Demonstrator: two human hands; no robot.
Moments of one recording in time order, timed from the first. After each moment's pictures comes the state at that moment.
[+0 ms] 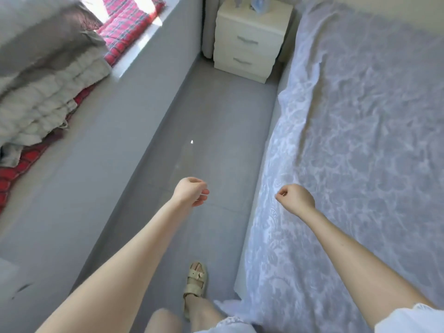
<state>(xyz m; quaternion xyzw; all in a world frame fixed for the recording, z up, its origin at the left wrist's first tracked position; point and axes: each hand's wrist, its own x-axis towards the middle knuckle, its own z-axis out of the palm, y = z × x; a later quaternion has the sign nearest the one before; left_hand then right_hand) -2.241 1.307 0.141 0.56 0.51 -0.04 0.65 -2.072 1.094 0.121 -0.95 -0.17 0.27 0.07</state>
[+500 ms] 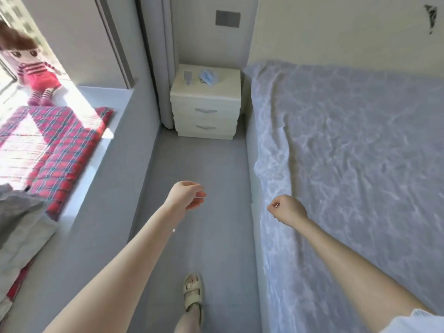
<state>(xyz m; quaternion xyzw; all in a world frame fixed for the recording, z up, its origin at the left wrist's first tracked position) -1.895 1.531 0.237 0.63 0.40 -0.05 0.66 -1.794 1.283 0.195 -0.96 -0.08 0.24 0.14</state>
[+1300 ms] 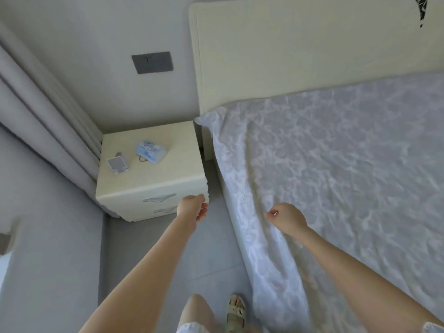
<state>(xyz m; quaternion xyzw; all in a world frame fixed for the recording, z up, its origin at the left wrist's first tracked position) -1.192 1.638 0.165 0.61 0.44 -0.14 0.65 -1.180 1.389 0.149 -0.95 0.04 0.24 0.21</state>
